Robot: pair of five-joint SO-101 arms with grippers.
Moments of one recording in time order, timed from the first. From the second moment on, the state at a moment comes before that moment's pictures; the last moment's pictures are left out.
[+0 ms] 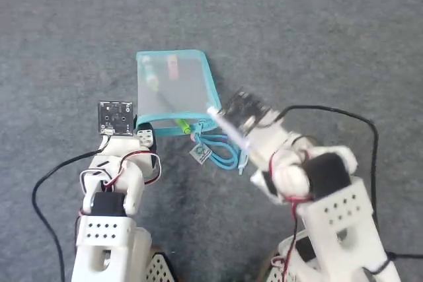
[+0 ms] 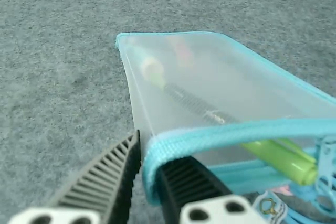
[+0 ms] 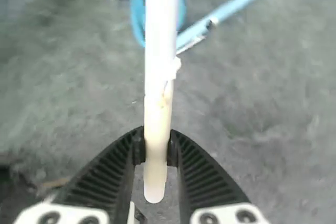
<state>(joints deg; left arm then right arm) -5.1 -71.4 85.2 33.0 4.6 -28.2 -48.7 30.3 96.6 23.8</state>
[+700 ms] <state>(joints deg) -5.1 -71.4 85.2 33.0 4.6 -37.5 -30.3 30.3 95.9 23.0</state>
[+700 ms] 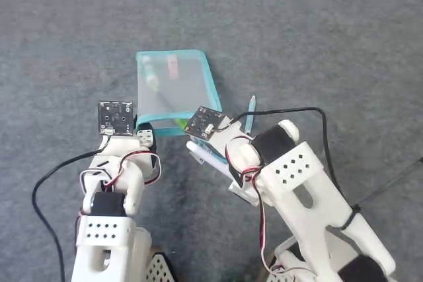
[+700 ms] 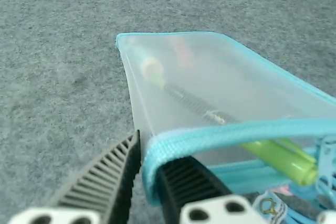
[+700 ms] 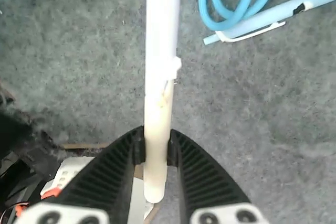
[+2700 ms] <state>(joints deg) -2.2 -71.4 85.1 33.0 5.1 -40.8 17.5 -33.9 95.2 10.0</state>
